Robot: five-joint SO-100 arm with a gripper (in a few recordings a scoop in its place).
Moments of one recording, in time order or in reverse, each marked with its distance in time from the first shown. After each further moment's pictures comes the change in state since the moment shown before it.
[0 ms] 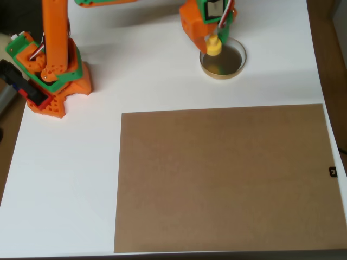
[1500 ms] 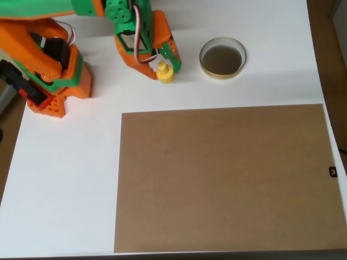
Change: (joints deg) arm 14.7 46.9 44.1 -1.9 -1.2
